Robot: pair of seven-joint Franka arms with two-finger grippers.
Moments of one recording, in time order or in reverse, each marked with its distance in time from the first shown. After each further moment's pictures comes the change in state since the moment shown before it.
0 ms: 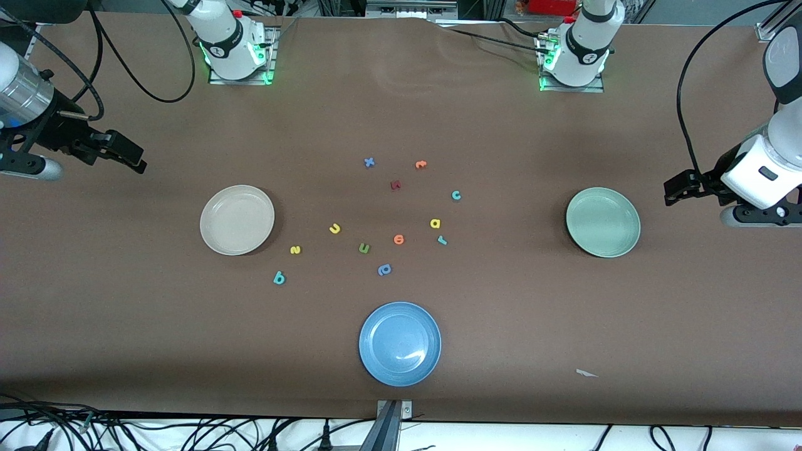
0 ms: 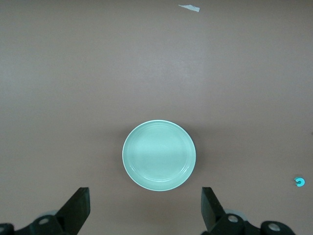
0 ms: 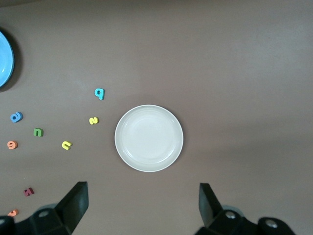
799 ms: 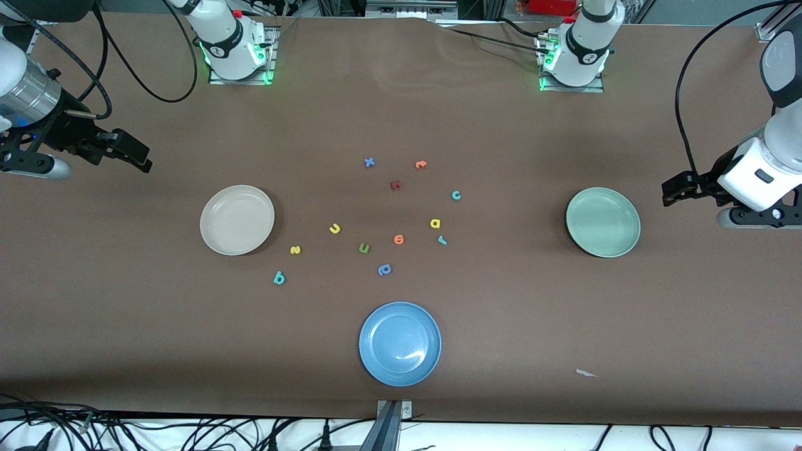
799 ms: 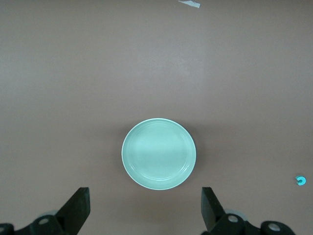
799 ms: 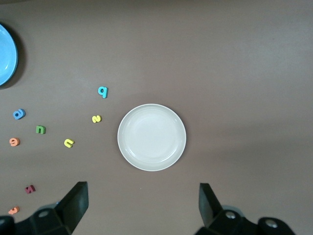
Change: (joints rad) left arm 0.000 0.006 0.000 -0.008 0.000 0.000 0.000; right arm 0.000 0.000 0.016 0.000 0.000 0.000 0.000
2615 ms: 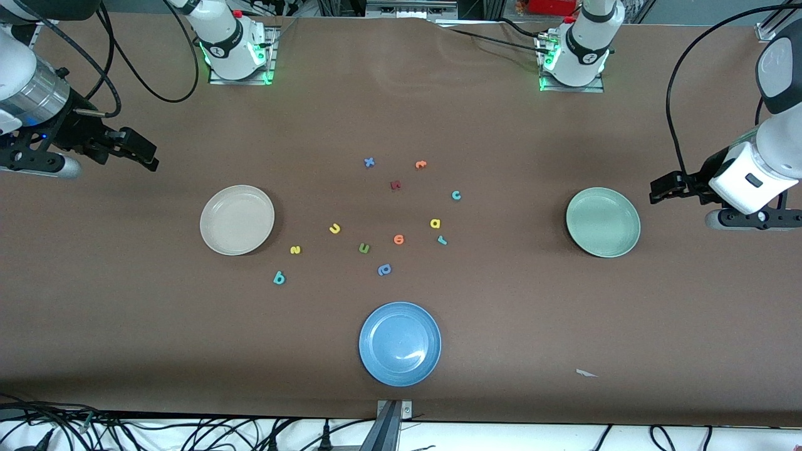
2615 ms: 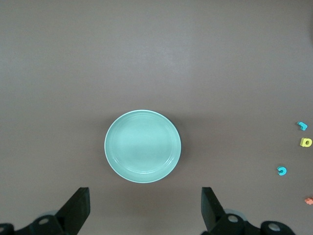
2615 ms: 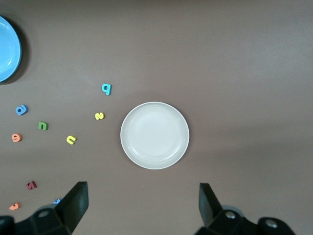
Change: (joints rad) left arm 0.003 0.010 -0.003 -0.006 -0.066 -0.021 0.001; right arm 0.000 0.000 0.019 0.000 0.000 -0.004 0.000
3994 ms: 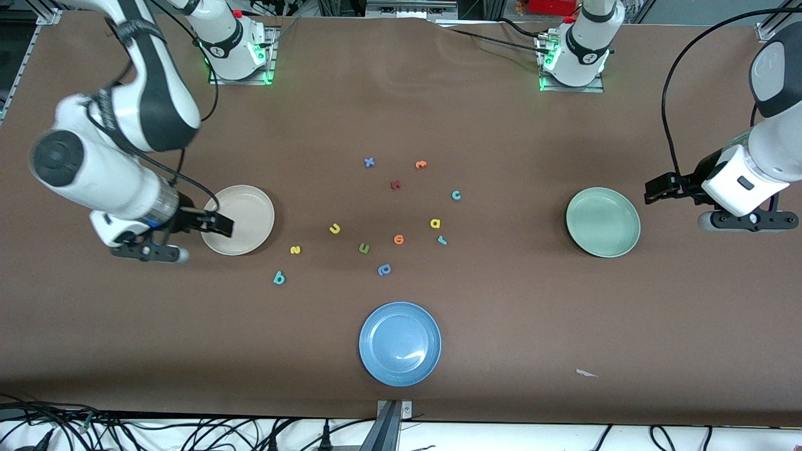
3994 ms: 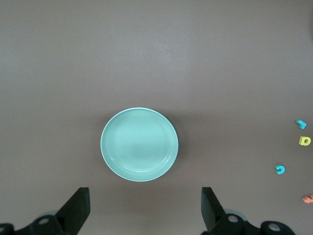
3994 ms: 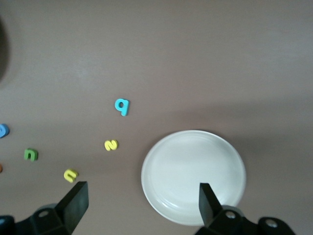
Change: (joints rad) left arm -0.015 0.010 -0.004 -0.003 -0.002 -0.003 -0.029; right arm 0.107 0.369 0.013 -0.019 -0.029 0.347 0.083
